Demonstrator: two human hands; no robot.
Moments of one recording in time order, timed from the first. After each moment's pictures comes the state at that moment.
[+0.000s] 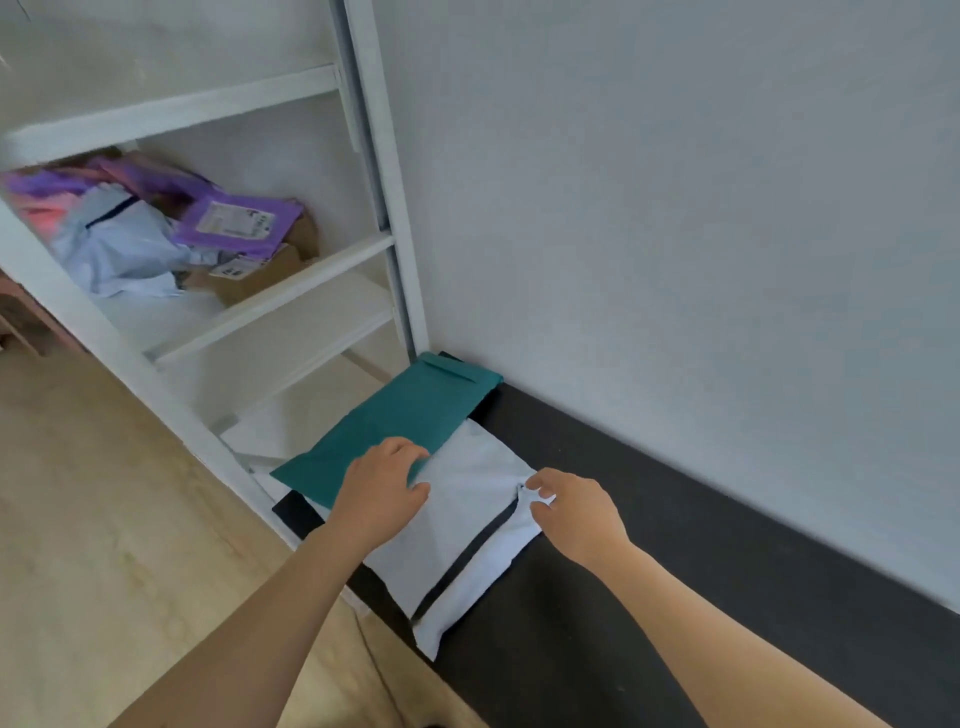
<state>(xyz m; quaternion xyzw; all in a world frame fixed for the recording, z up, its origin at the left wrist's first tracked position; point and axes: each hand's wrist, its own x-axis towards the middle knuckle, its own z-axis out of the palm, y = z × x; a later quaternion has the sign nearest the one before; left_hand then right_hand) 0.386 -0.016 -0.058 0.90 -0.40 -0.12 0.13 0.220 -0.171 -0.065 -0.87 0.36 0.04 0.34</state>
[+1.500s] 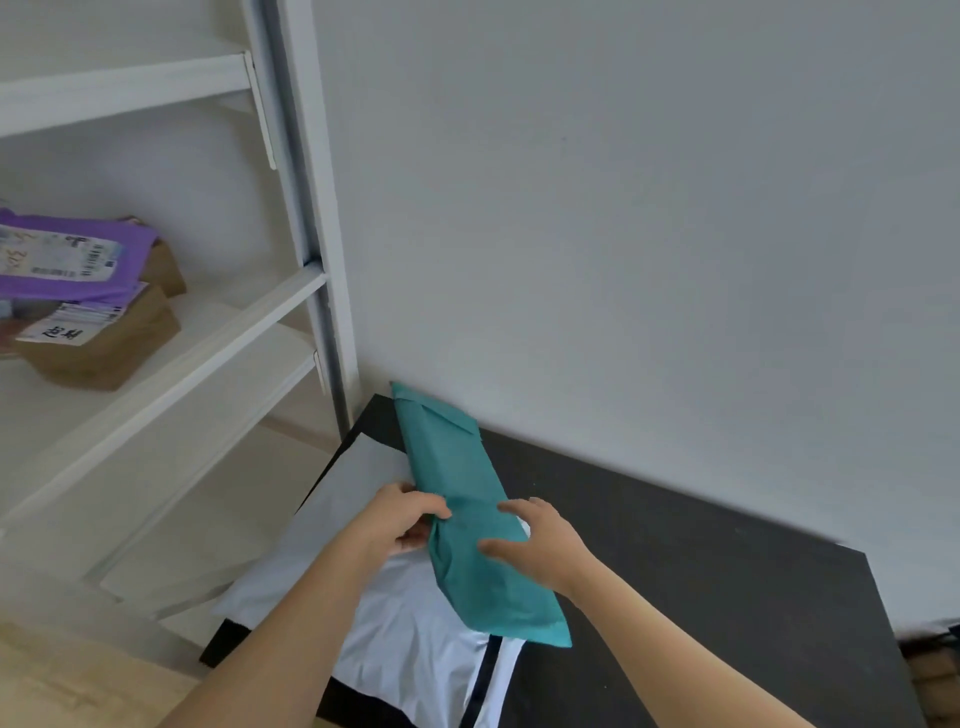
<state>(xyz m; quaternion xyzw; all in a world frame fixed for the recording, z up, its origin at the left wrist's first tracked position) 0.477 -0.089 -0.081 0.70 -0.12 -0.57 0.42 0.304 -0.150 -0.069 -0.76 0.51 0.05 0.41</state>
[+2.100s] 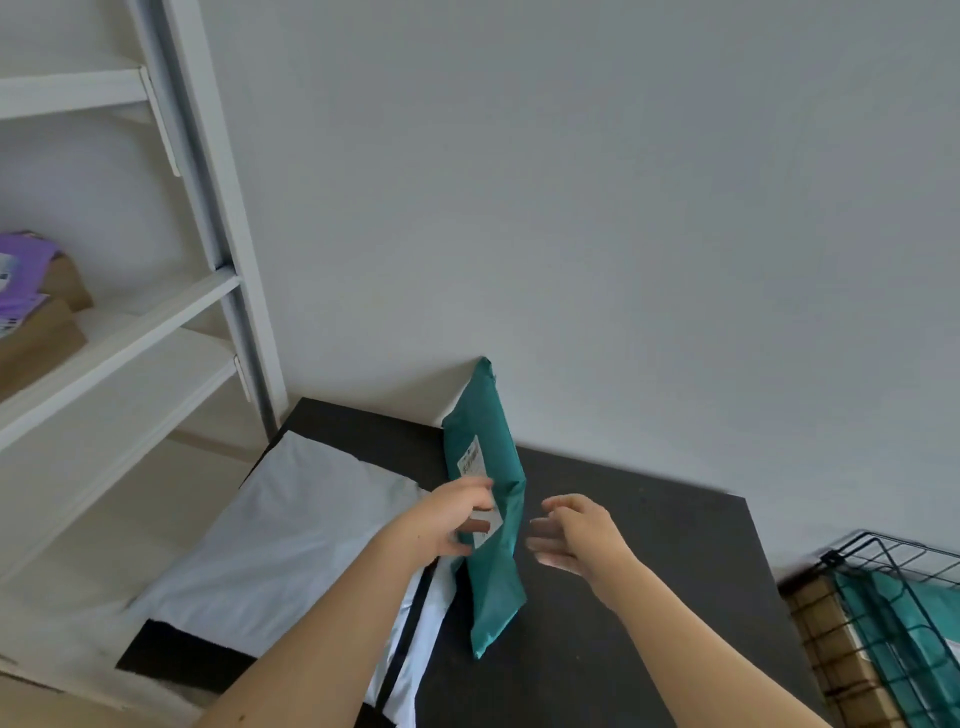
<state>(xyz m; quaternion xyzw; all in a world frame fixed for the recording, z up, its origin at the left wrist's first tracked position) 0.351 -0.103 -0.043 0.63 -0.27 -0.64 0.34 0.192 -0.140 -0.039 -0.47 0.66 -0.19 0.56</state>
